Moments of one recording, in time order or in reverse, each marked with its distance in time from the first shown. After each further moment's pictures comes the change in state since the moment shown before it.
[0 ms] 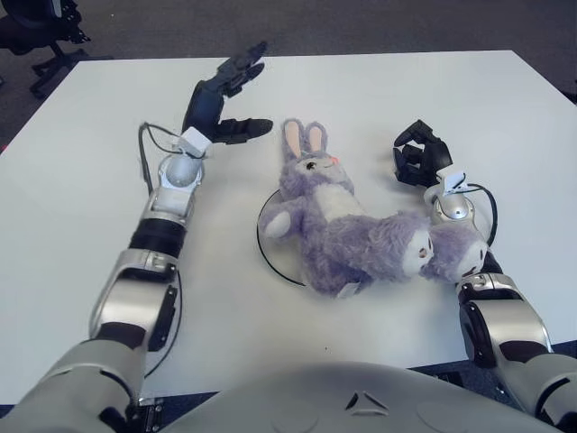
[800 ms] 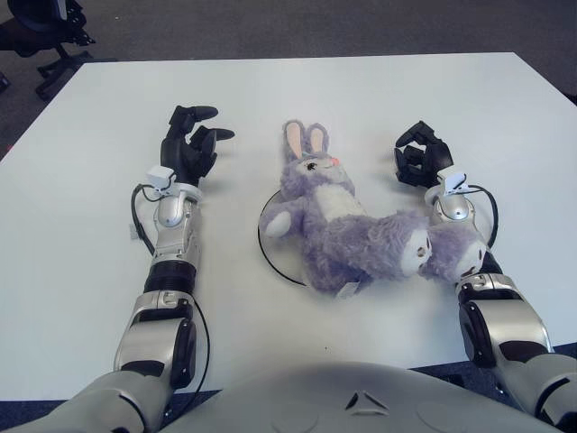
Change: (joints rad) left arm 0.097 -0.105 0.176 0.043 -0.154 0.155 -0.088; right arm -0.003 0.011 -0.050 0.047 0.008 -0.071 -0.016
